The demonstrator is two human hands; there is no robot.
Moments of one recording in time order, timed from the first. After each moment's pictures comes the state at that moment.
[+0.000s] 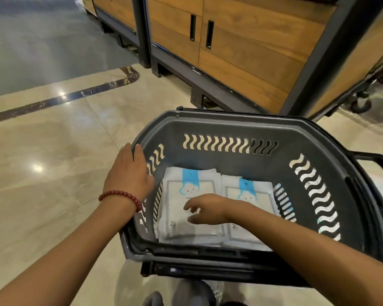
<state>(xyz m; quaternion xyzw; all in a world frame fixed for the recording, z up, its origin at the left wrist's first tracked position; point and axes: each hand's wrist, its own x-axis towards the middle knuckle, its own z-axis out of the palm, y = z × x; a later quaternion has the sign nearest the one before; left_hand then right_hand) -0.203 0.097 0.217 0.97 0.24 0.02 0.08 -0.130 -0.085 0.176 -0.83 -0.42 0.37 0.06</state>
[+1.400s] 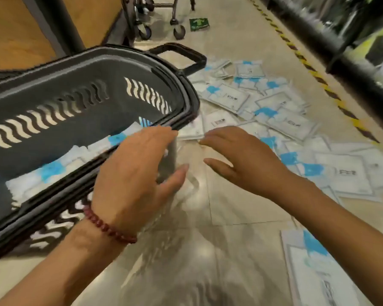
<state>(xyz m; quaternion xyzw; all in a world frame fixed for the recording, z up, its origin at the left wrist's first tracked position) -0.342 -0.180 0.233 0.84 -0.44 0.19 0.24 -0.405 -0.383 0.210 -0.99 -0.04 -0.10 0.13</state>
